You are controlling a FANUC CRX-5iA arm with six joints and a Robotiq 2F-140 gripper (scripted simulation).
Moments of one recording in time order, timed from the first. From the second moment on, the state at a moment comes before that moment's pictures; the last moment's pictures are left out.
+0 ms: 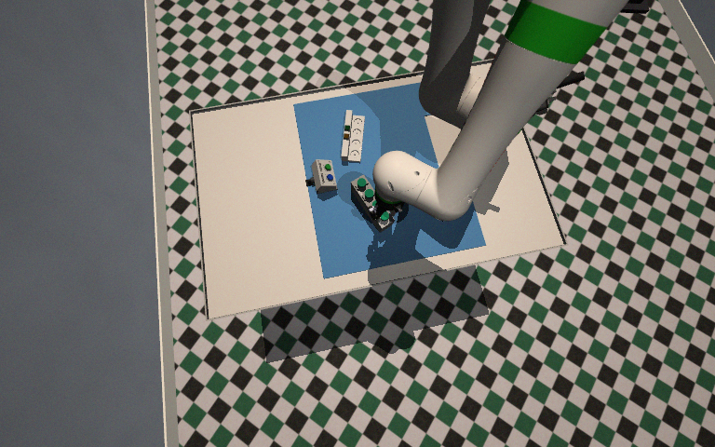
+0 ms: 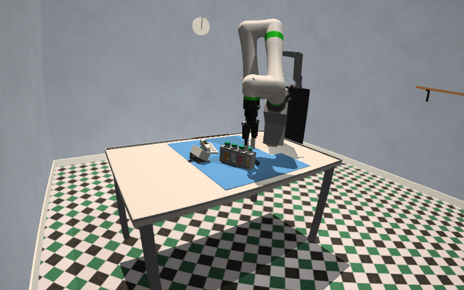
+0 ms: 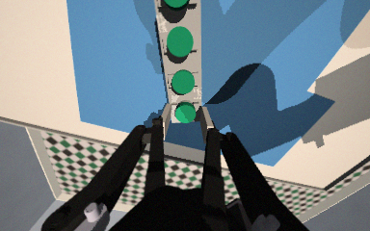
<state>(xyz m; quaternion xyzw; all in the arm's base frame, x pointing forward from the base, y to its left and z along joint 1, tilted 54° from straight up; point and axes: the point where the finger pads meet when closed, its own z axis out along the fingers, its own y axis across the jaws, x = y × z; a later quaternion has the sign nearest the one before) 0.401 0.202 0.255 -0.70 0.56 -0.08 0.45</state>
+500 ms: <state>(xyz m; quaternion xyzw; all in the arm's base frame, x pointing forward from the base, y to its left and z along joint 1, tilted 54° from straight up) 0.401 0.202 0.256 -0.58 0.67 0.00 0.45</state>
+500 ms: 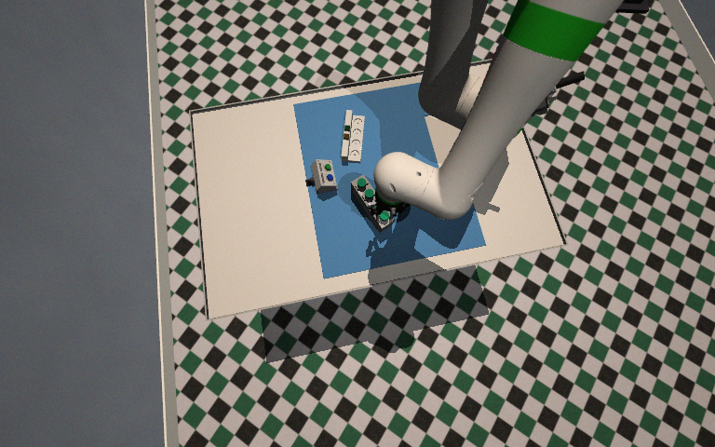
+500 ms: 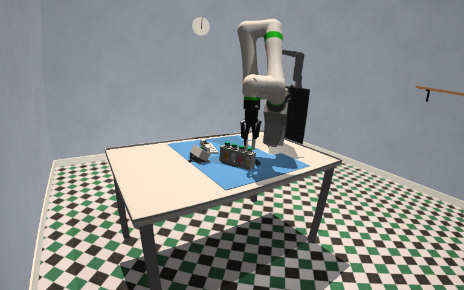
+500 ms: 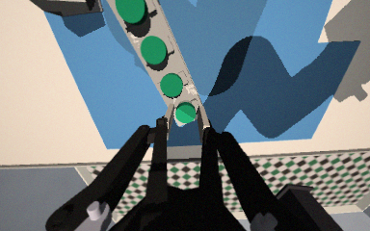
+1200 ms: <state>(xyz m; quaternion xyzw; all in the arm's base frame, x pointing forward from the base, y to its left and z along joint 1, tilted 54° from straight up) 0.401 0.203 0.256 -0.63 0.62 -0.06 0.45</state>
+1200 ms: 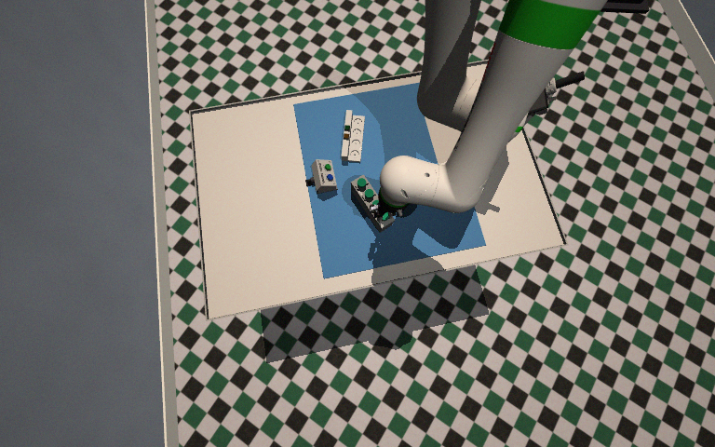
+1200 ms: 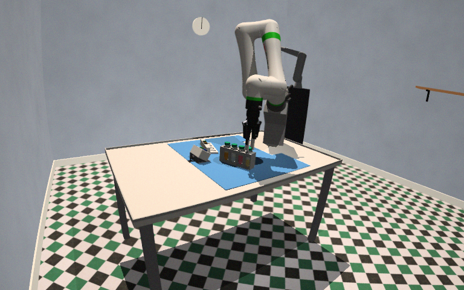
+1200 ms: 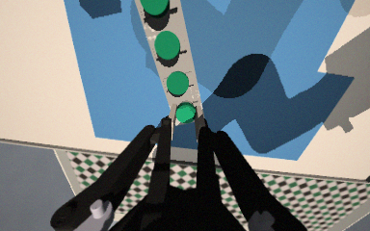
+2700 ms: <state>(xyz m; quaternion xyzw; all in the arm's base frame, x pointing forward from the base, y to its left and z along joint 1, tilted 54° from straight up) 0.401 0.202 0.256 -0.79 0.40 -0.18 0.42</state>
